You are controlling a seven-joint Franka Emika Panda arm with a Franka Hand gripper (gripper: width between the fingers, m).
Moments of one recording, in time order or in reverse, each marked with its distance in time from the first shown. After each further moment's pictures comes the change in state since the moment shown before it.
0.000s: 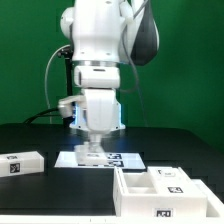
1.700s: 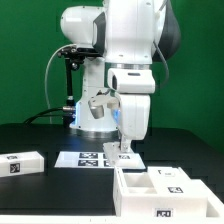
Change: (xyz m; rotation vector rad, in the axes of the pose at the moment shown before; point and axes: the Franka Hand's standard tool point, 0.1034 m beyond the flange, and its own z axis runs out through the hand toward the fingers) arm 0.031 0.009 0.004 0.041 0.020 -0.089
